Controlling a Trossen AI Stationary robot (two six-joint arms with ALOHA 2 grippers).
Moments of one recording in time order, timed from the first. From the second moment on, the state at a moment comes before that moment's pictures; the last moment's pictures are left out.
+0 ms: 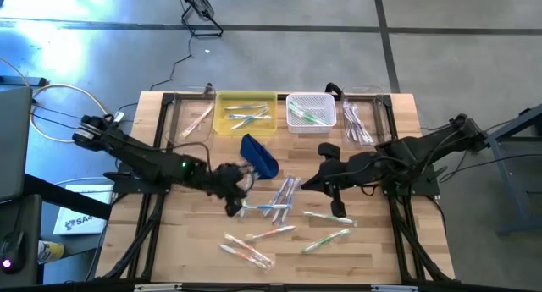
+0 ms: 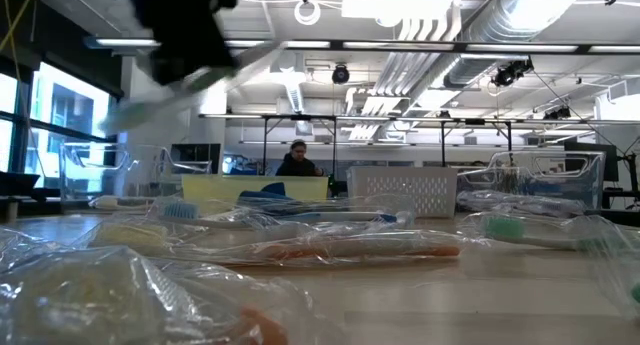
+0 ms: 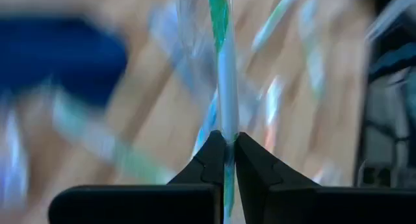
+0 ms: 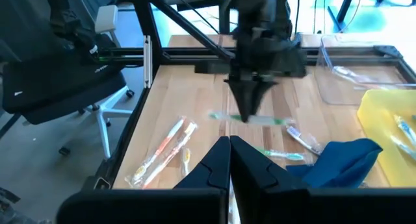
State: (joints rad) left arm -0.31 1.30 0.90 -0.34 -0.19 -0.78; right arm 0.39 1.28 1.34 -0.52 0.21 0.22
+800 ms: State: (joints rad) left arm -0.05 1.32 1.12 0.25 0.08 -0.05; right arm 0.36 1.22 1.34 -0.47 0.48 0.21
